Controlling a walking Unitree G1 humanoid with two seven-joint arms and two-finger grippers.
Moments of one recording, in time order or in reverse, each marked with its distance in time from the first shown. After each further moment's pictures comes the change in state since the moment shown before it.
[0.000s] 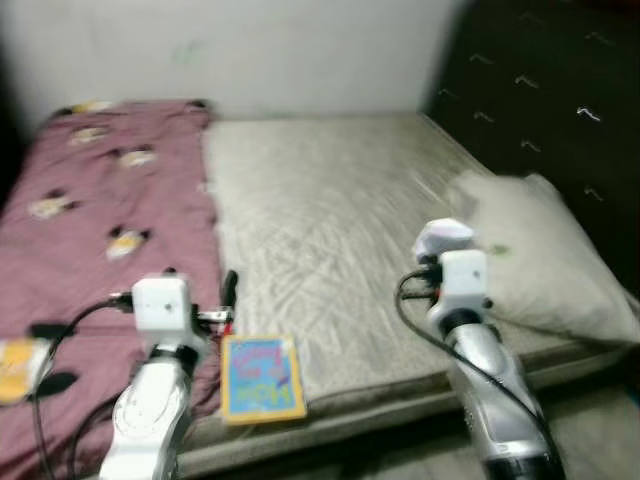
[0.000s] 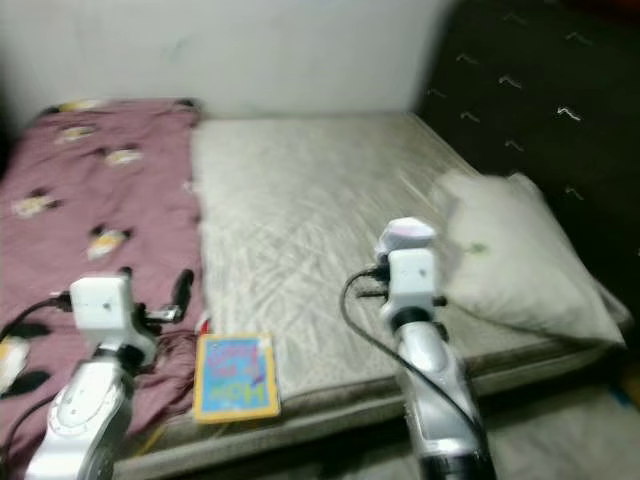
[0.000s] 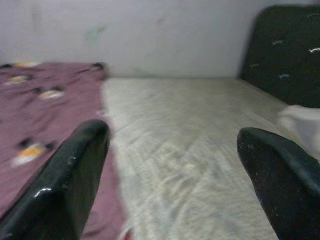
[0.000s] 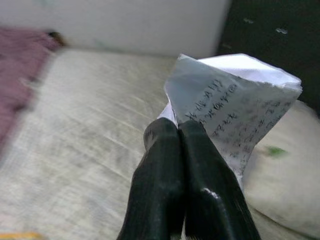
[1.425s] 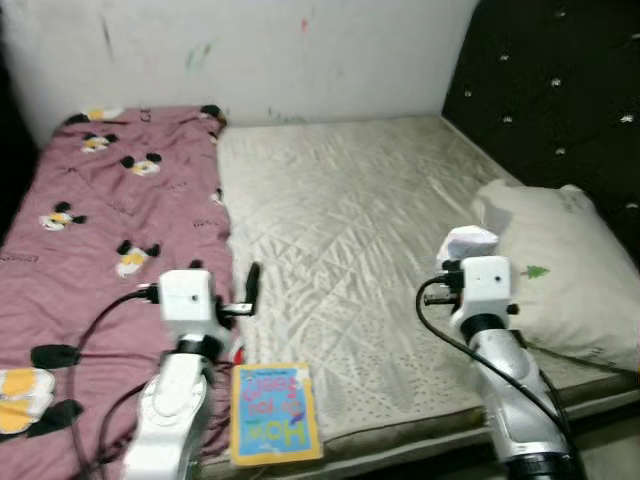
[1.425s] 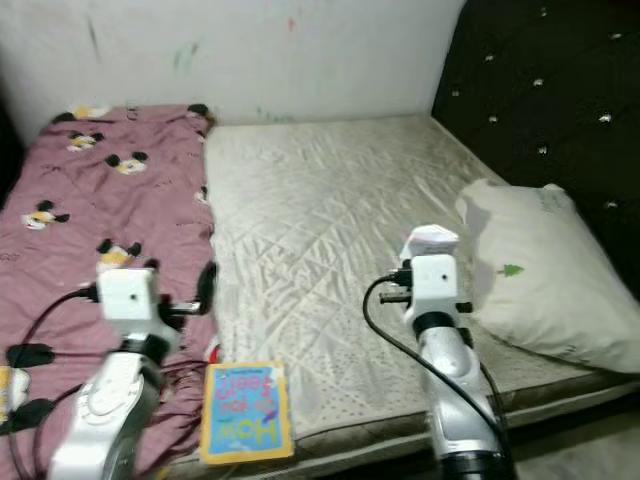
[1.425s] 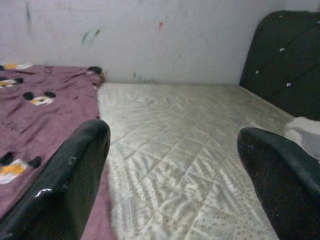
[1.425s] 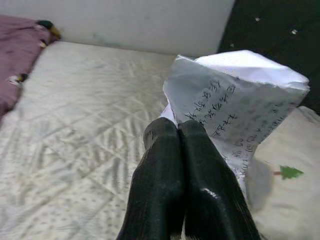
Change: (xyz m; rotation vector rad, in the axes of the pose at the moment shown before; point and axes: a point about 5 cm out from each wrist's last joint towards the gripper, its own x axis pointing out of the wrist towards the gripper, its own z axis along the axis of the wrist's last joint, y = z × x) left arm 0.000 0.005 -0.002 0.022 0.013 0.032; right arm 0.000 0.001 -0.007 -0.013 0.009 0.010
